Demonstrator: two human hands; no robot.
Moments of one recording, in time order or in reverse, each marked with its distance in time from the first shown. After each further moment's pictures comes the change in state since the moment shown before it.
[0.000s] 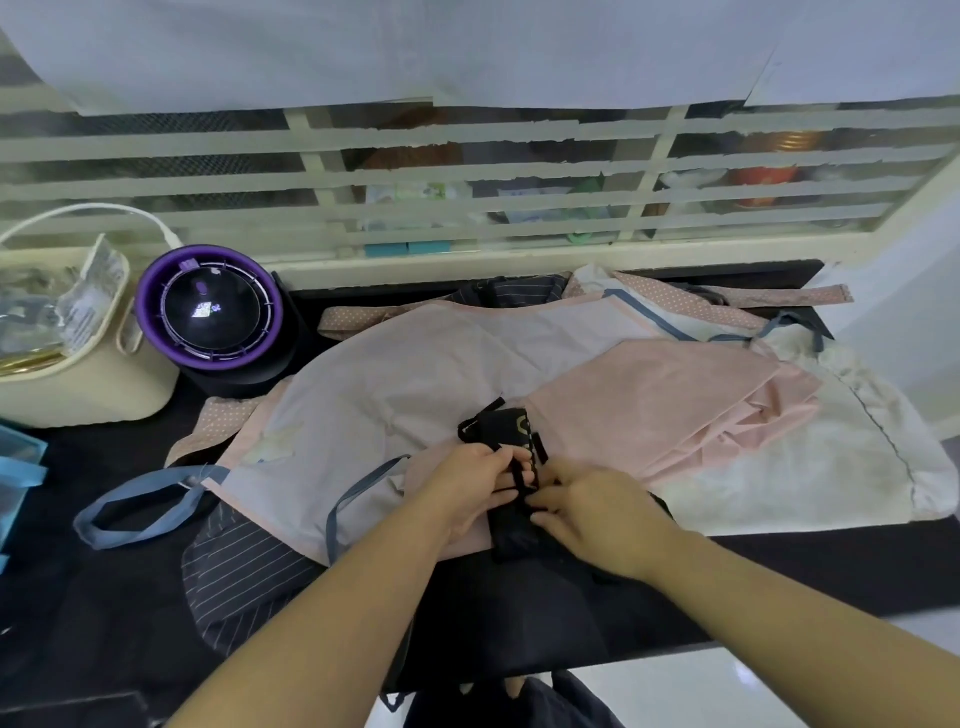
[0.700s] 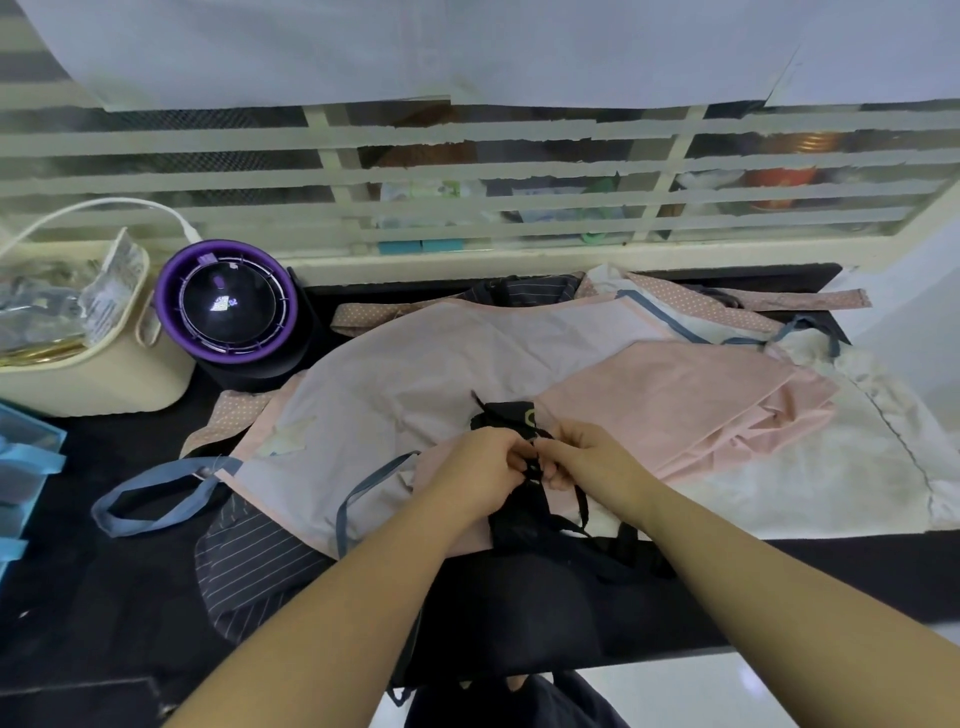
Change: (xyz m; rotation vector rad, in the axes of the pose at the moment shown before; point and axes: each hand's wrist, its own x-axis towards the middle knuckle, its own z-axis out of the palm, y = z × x) left_hand 0.007 0.007 -0.009 0.834 0.047 0.270; right_hand 0.038 -0.001 -0.014 1.021 -0.003 0.578
